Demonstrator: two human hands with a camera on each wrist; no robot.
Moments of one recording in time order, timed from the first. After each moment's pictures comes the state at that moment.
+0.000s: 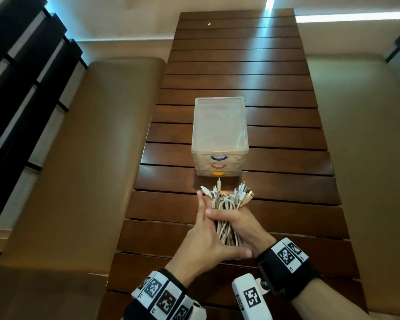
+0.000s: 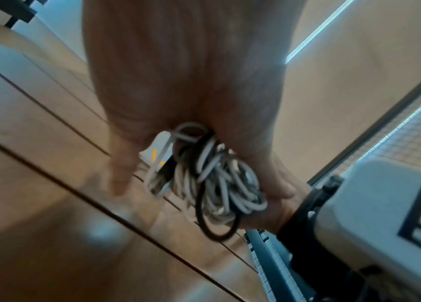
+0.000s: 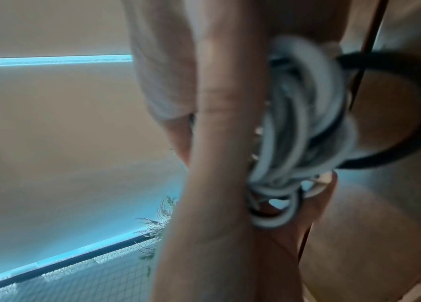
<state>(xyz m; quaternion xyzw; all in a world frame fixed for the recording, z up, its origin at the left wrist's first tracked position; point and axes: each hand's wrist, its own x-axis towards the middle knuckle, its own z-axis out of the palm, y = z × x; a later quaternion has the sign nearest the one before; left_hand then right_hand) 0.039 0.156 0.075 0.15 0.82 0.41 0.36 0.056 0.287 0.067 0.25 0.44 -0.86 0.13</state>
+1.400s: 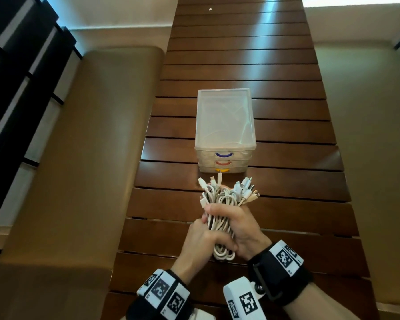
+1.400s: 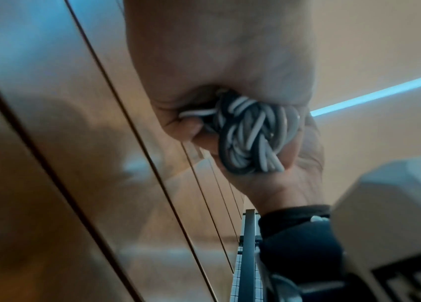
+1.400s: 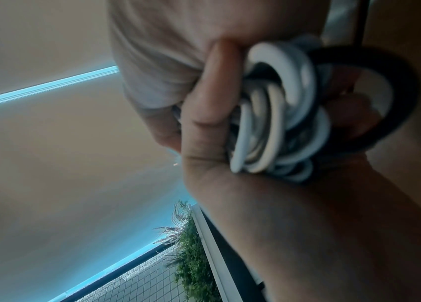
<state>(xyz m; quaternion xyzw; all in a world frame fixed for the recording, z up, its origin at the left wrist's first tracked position) 0.029 0.150 0.074 0.02 0.71 0.60 0.38 0.043 0.262 0.067 0.27 0.44 -0.85 0.10</state>
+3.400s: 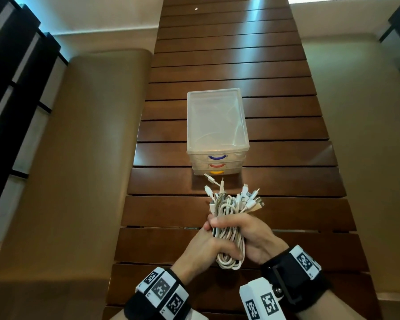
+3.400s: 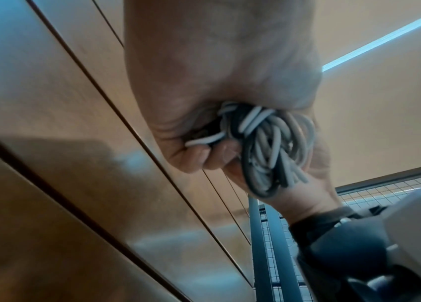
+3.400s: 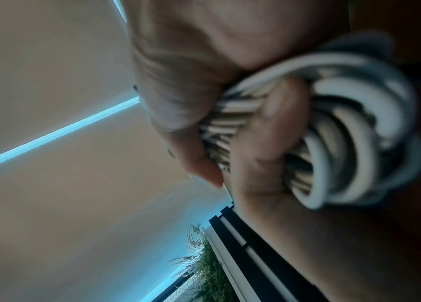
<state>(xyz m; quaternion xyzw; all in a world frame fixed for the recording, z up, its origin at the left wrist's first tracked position) 0.020 0.159 0.059 0.06 0.67 0.55 0.49 0.052 0.288 0.063 0.29 0.34 -0.86 0.24</state>
